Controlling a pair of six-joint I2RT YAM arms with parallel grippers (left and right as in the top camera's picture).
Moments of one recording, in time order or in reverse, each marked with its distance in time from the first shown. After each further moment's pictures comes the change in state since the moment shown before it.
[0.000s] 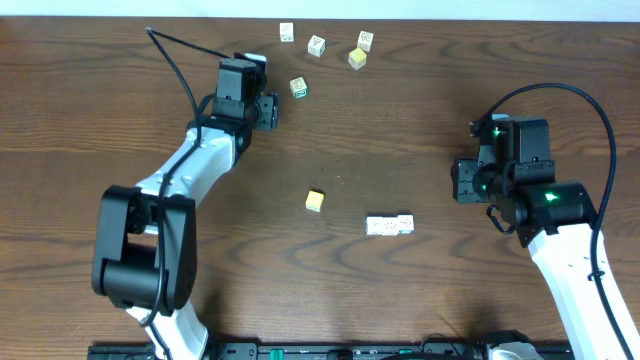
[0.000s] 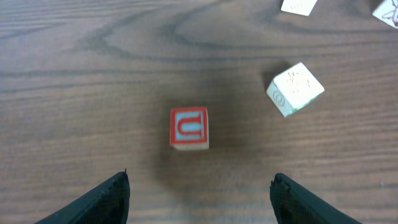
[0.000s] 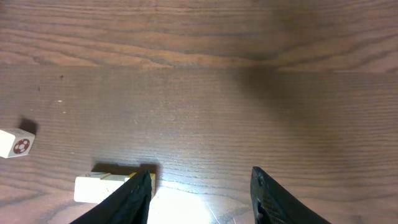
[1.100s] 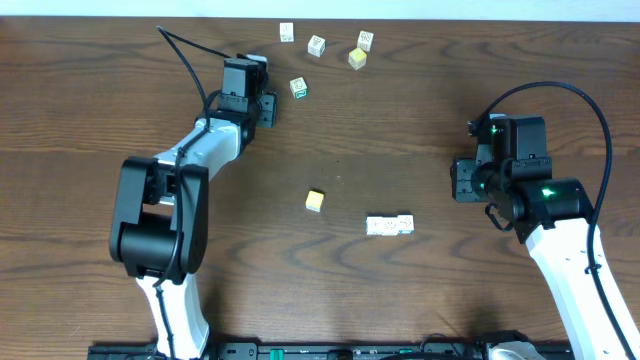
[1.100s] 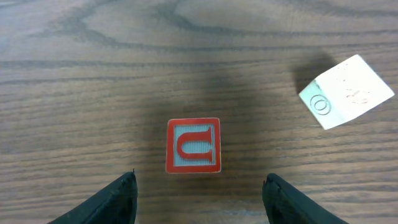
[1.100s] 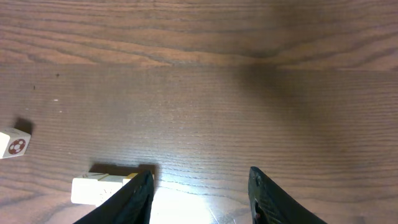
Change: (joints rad) left arm 0.019 0.163 0.059 0.069 0.000 0.000; right arm 0.000 0.023 0.000 0.006 0.000 0.000
